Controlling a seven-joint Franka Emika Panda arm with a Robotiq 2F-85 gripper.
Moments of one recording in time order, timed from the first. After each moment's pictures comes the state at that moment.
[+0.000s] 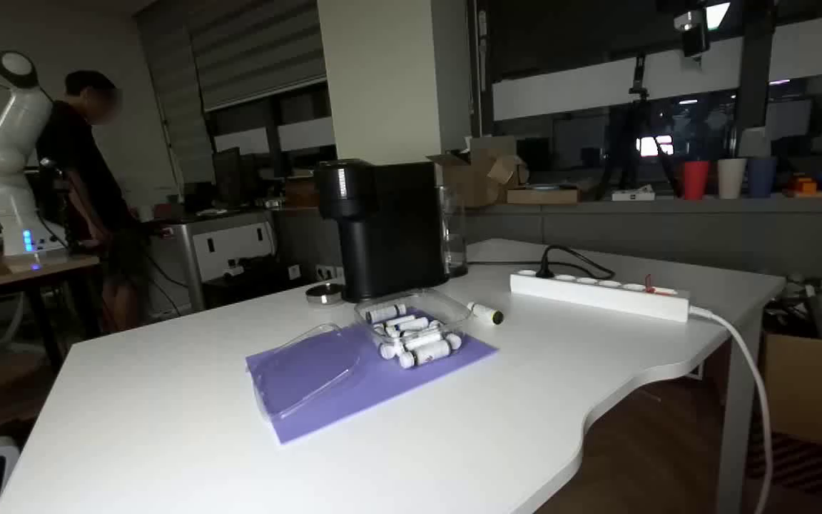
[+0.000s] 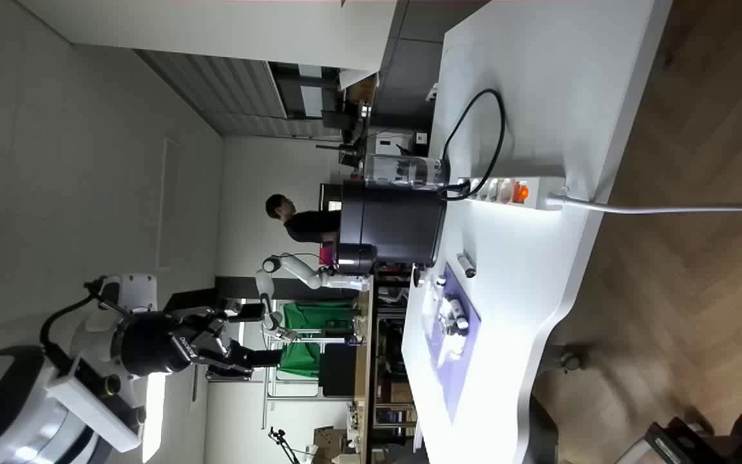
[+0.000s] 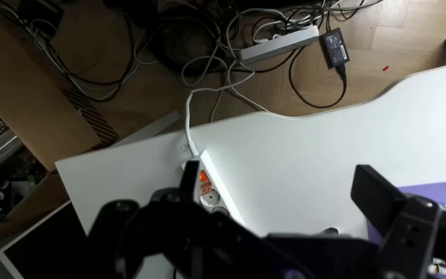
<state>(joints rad) -0.21 -0.47 -0.14 -2.42 -0.25 1.93 -0.10</state>
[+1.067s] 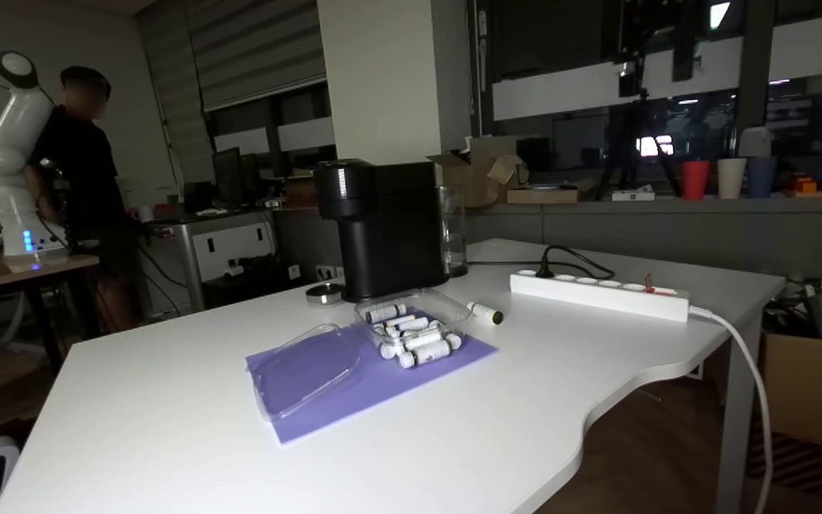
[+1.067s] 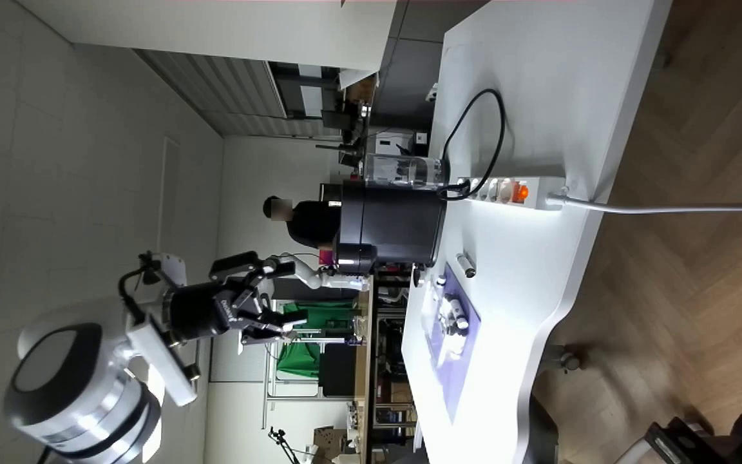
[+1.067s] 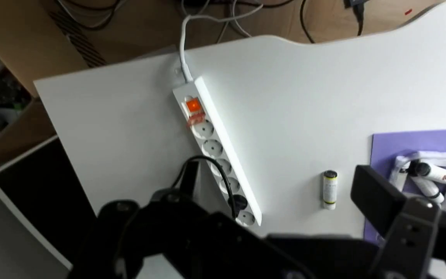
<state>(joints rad) -0.19 -0.33 -0.15 -2.41 -0.25 2.24 -0.13</state>
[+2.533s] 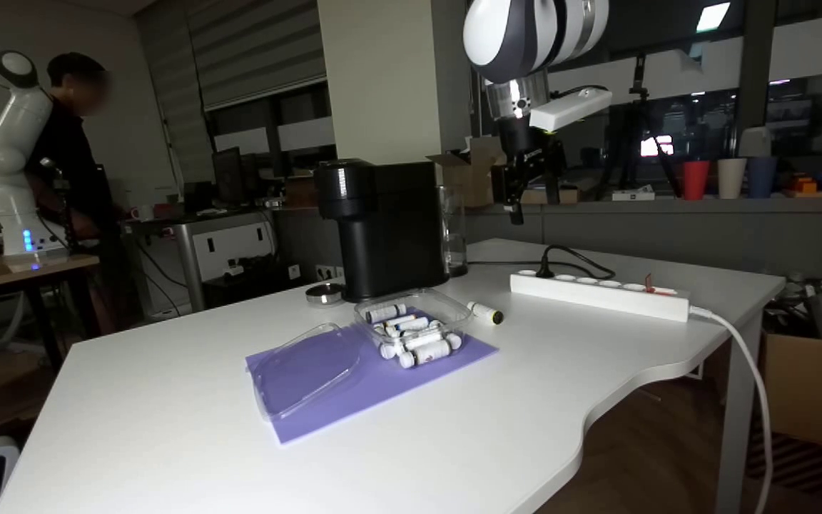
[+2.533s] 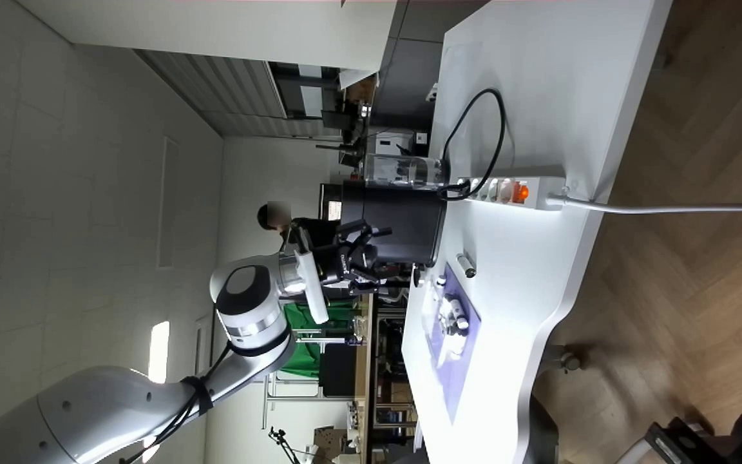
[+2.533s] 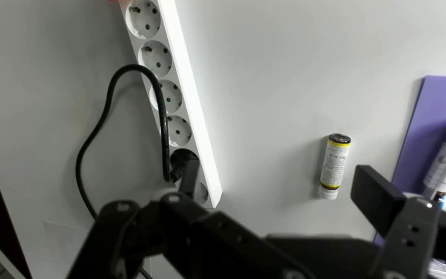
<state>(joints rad) -0.09 0.35 -0.12 -2.01 -0.27 2.47 -0.10</state>
